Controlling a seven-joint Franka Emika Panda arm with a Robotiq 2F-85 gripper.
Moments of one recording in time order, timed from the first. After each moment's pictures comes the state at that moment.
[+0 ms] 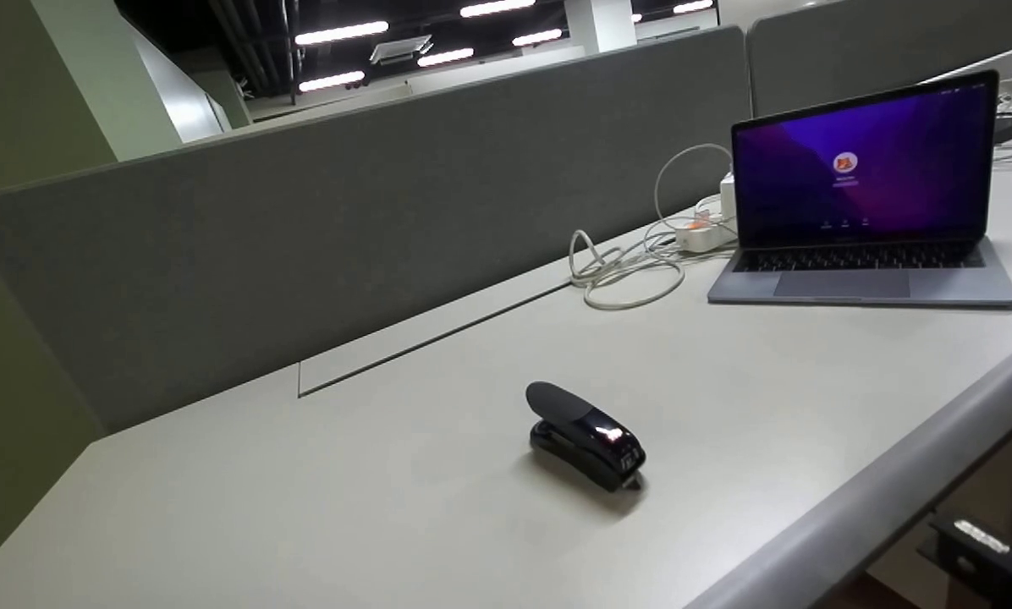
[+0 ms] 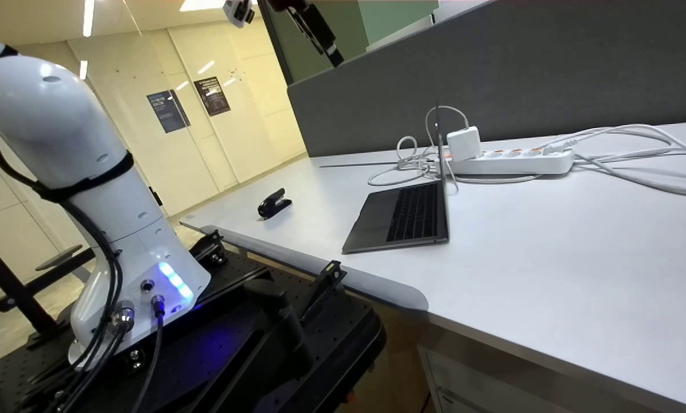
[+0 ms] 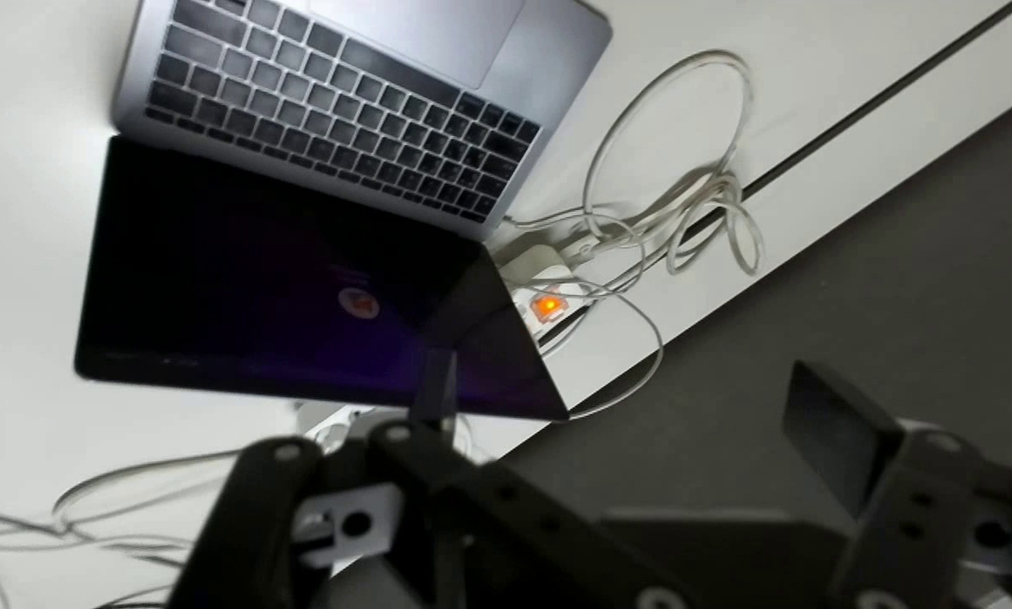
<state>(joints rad) -0.15 -0.67 -0.36 -2.78 0.24 2.58 -0.05</state>
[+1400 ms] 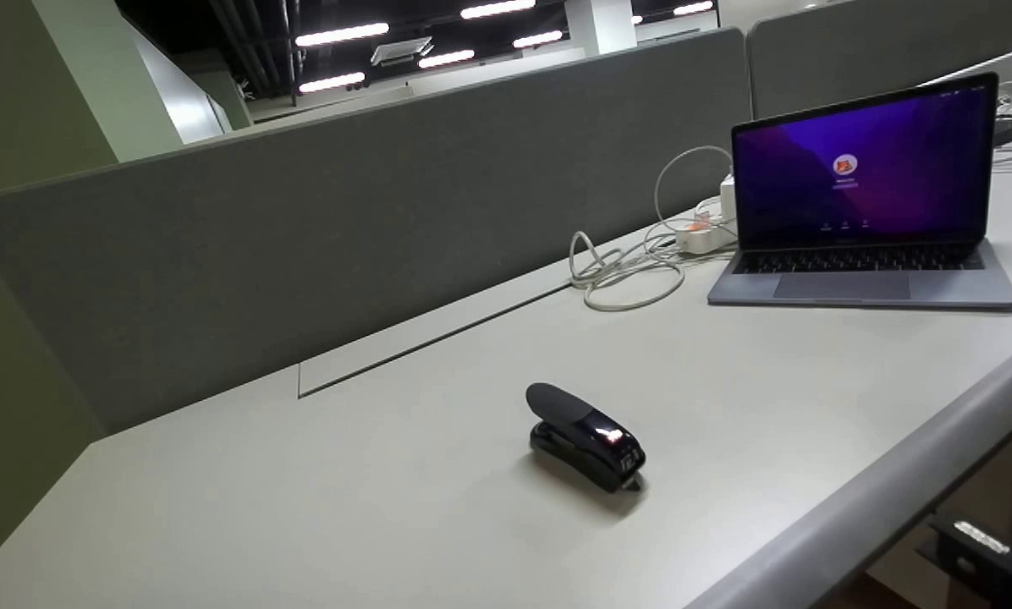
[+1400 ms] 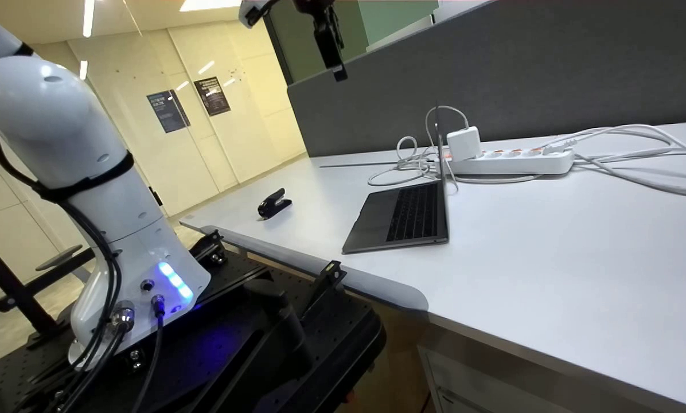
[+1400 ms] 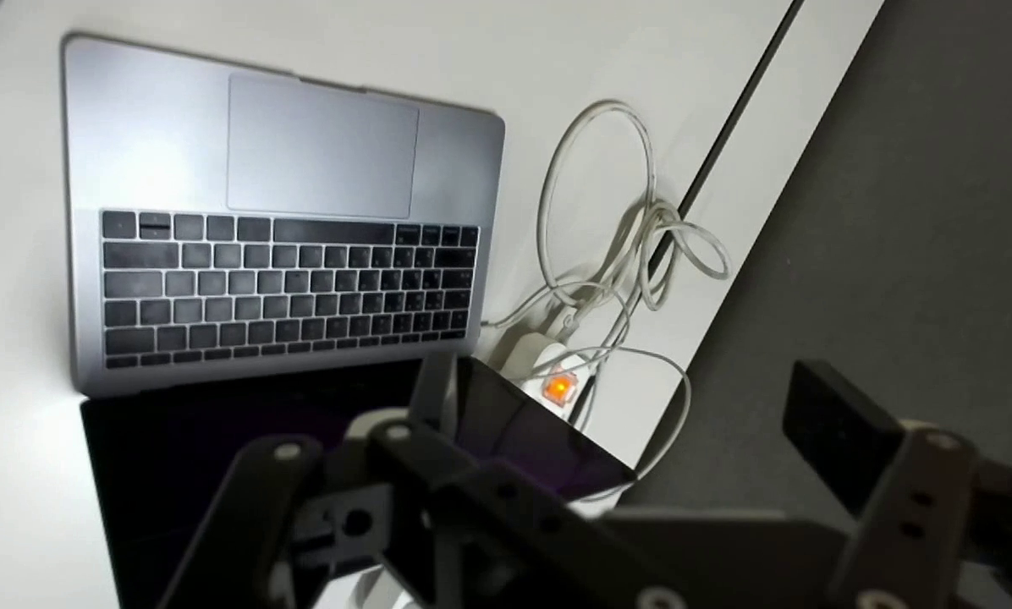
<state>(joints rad) -0.16 -0.47 -0.51 -2.60 0.54 2.30 -0.05</state>
